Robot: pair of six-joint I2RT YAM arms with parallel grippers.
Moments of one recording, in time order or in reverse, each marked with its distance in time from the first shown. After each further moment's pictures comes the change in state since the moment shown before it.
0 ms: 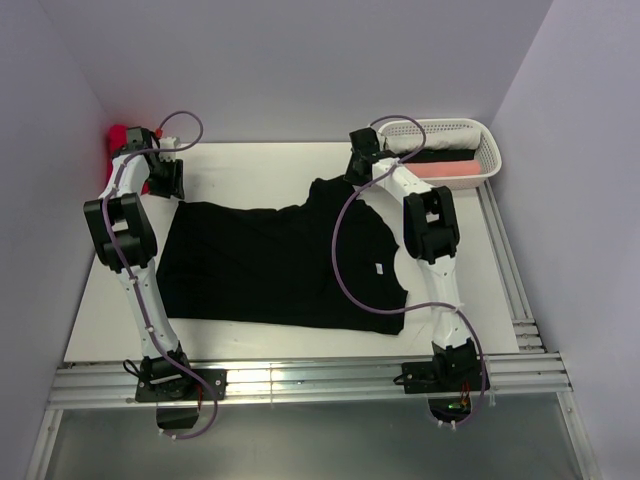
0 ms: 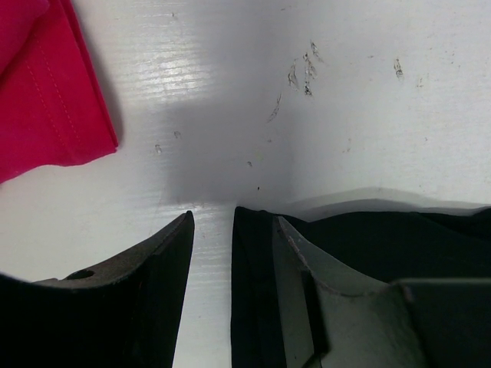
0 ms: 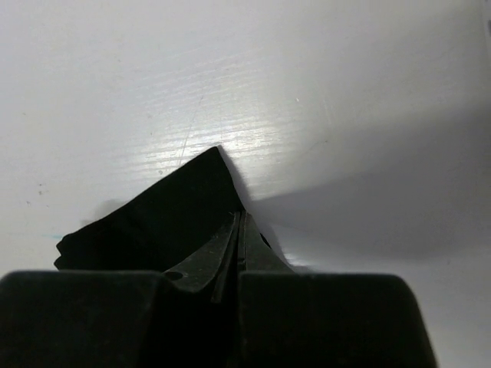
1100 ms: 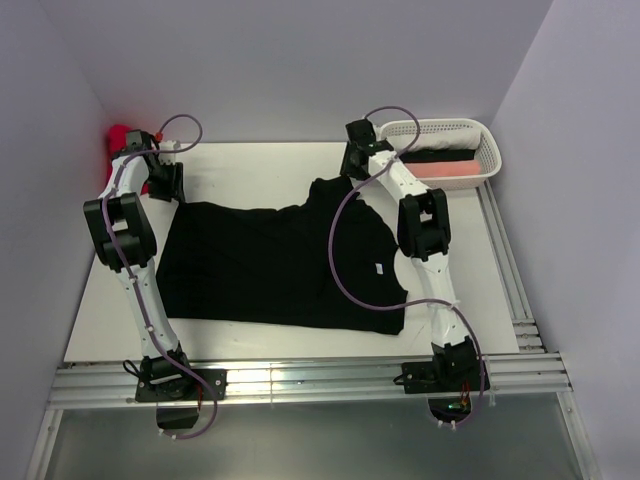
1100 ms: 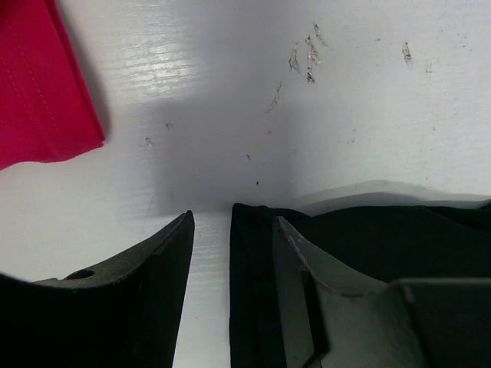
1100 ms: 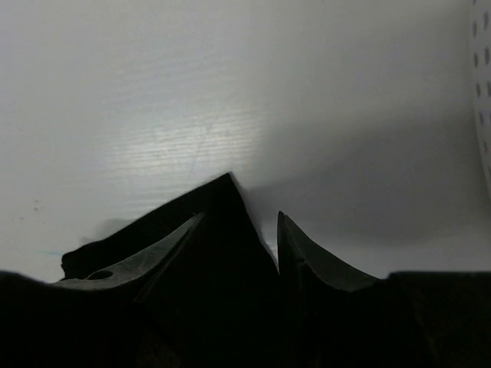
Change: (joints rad) left arm 0.009 0.016 0.000 -0.020 0.021 0.008; right arm 0.009 0.104 0.244 -0.143 0.036 -0.068
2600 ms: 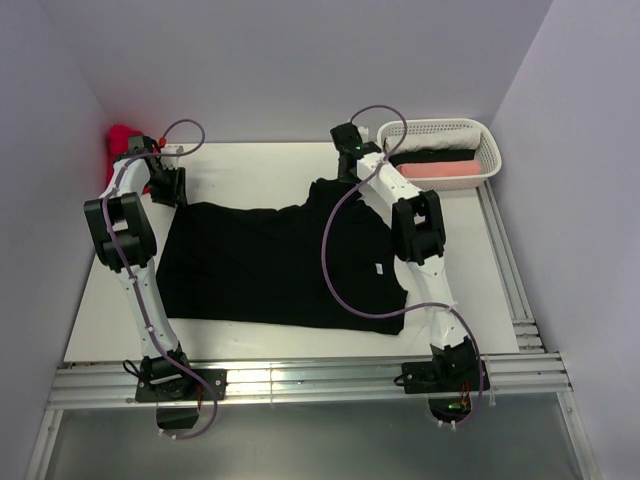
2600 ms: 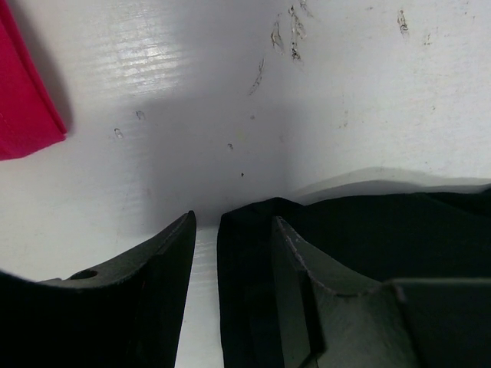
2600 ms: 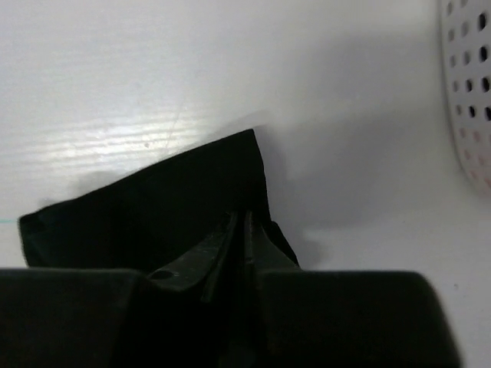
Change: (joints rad) left arm 0.000 -0.001 -0.041 0.001 0.031 0.021; right arm 0.072 -0.034 -0.048 -0.084 0.177 -0.068
